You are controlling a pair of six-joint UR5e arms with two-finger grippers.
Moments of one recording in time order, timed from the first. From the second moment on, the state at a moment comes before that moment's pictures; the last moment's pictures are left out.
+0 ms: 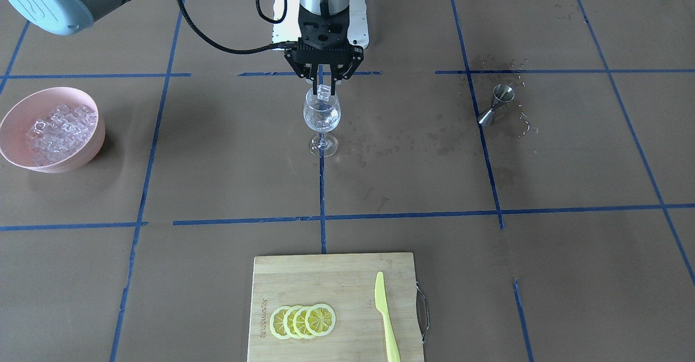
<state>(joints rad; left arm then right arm) -1.58 -1.45 -1.73 -1.73 -2.37 0.13 0.47 -0.61 1.79 -2.00 1.72 1.28</state>
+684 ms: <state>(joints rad) -1.58 -1.44 -1.72 -1.73 -2.37 0.13 0.51 -0.63 1.85 -2.02 1.74 1.24</state>
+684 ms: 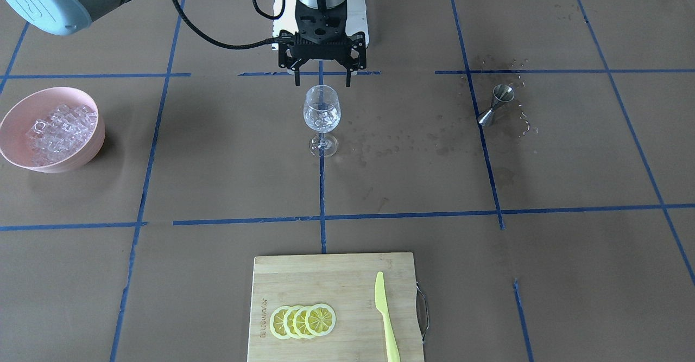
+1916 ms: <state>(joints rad) -1.59 -1.42 -1.72 -1.73 -2.37 0.14 1.27 -1.36 1.97 -1.83 2.20 0.06</state>
